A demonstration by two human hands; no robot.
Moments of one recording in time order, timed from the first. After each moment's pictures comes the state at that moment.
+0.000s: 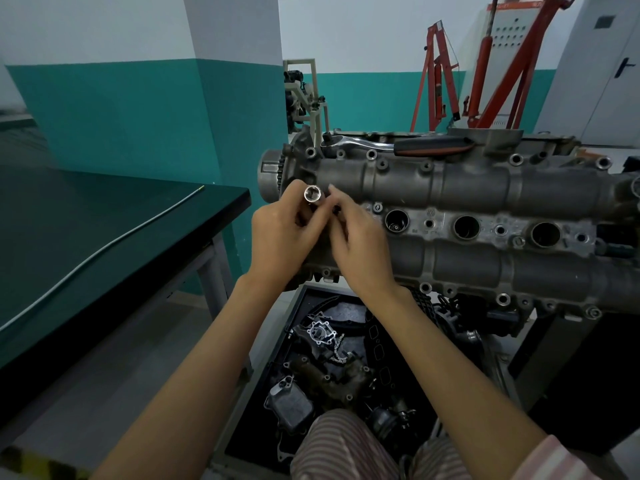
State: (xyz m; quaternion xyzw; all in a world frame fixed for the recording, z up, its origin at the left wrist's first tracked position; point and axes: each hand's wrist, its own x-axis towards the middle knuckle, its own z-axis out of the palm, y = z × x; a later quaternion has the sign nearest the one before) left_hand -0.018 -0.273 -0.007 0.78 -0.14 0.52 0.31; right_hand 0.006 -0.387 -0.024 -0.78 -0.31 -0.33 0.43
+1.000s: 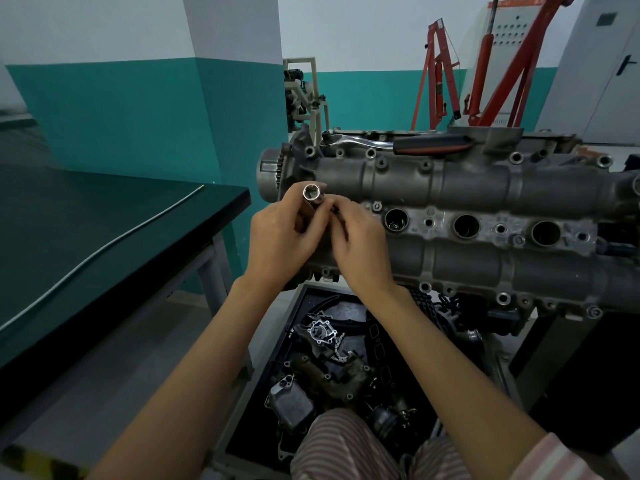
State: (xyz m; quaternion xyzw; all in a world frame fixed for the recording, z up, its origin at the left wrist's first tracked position) left_hand -0.019 -0.271 -0.011 0.79 -0.15 0.52 0.29; right_hand 0.009 -0.385 -0.025 -0.76 -0.32 -0.35 0.44
